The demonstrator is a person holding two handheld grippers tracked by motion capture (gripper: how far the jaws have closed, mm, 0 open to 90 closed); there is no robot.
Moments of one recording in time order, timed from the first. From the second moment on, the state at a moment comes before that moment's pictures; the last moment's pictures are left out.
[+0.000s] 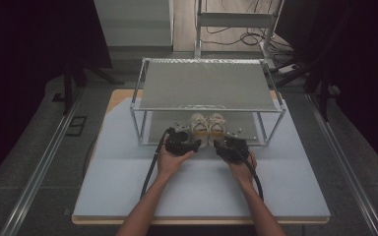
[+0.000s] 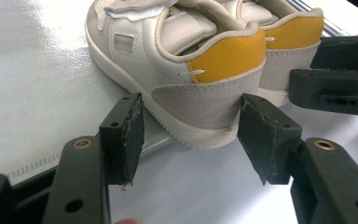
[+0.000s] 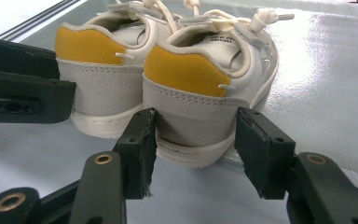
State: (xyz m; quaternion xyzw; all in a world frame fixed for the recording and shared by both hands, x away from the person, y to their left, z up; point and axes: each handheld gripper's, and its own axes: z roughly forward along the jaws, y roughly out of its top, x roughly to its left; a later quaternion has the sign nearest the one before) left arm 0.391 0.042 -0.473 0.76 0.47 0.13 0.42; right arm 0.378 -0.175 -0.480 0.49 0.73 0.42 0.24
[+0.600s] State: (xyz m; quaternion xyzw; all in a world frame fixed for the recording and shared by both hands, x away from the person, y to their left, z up) left arm 0.404 0.046 -0.473 0.78 0.46 0.14 0.41; right arm 0.384 -0.176 -0.481 0.49 0.73 0.41 0.23
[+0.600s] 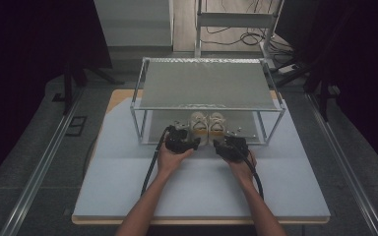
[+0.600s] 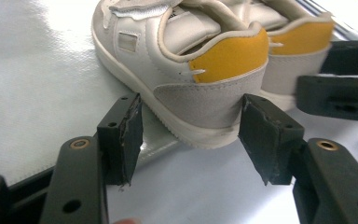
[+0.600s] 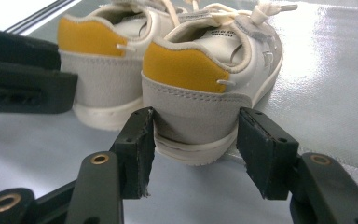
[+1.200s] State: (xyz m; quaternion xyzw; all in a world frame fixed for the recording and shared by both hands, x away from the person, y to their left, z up) left arm 0.417 0.043 -0.477 0.77 0.48 0.14 0.41; right arm 0.384 -0.176 -0.481 0.49 0.73 0.41 0.23
